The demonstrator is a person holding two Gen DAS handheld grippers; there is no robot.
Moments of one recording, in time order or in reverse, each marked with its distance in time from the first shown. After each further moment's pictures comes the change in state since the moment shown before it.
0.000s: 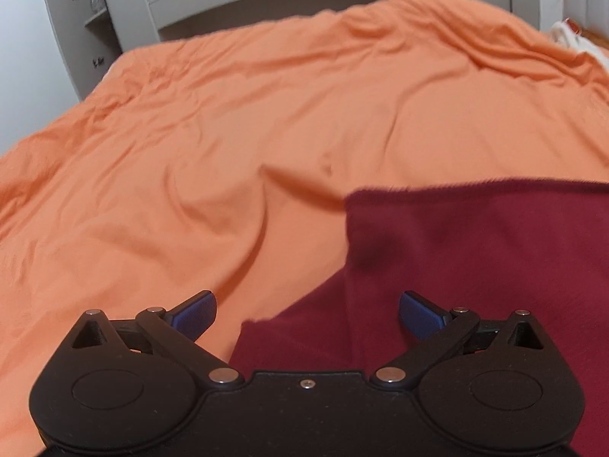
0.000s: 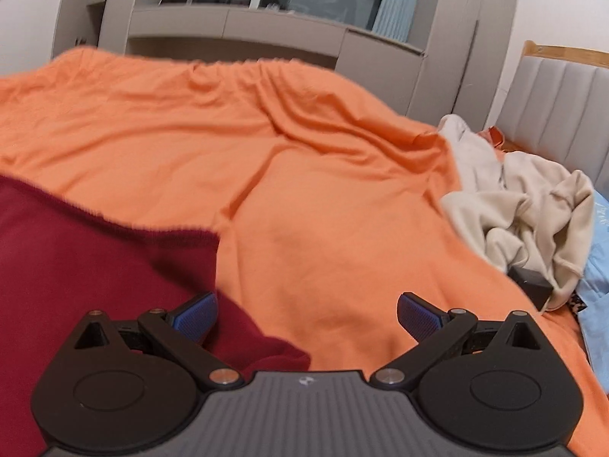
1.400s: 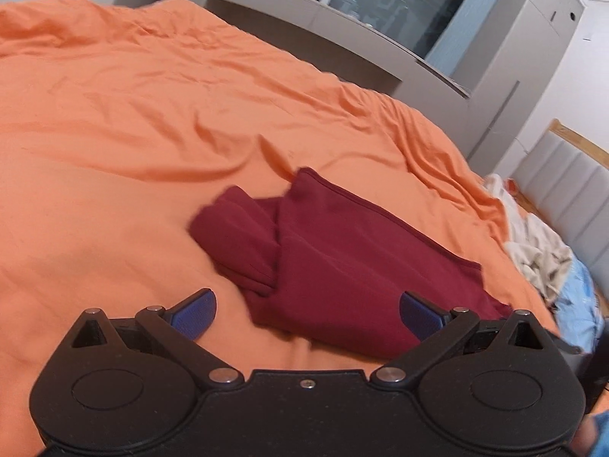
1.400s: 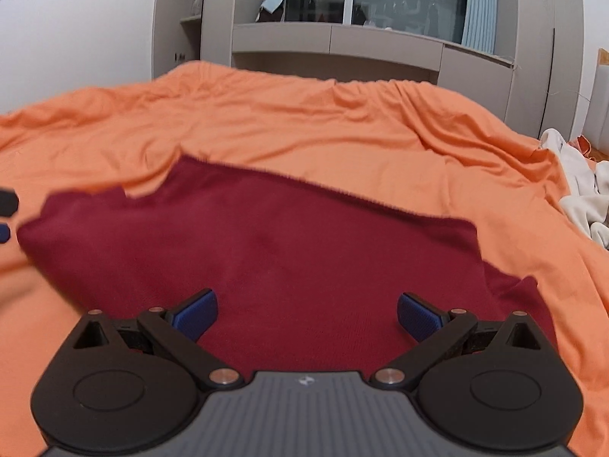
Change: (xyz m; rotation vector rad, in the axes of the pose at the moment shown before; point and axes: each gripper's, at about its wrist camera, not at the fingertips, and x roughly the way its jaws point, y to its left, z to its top) left arm -0.147 0.040 -0.135 -0.503 -0.169 -0.409; right arm -0.137 0.144 -0.025 0.019 -0.071 0.315
